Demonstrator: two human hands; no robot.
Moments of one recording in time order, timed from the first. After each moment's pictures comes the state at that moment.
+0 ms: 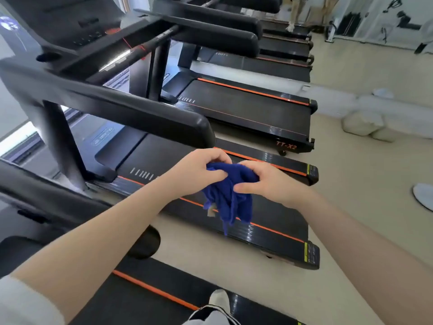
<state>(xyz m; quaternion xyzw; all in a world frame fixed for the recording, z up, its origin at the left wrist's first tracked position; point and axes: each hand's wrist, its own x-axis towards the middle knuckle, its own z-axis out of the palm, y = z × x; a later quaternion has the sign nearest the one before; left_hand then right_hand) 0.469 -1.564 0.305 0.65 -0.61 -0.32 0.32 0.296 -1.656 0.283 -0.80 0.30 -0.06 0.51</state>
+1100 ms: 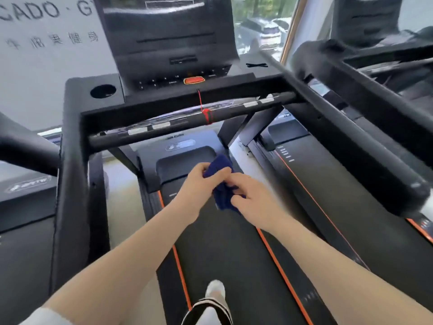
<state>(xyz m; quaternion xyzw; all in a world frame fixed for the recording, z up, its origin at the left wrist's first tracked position) 0.735 -2.035 0.283 0.70 0.02 -0.21 0.68 0.675 -2.159 0.293 -0.86 -0.06 0.01 0.51</state>
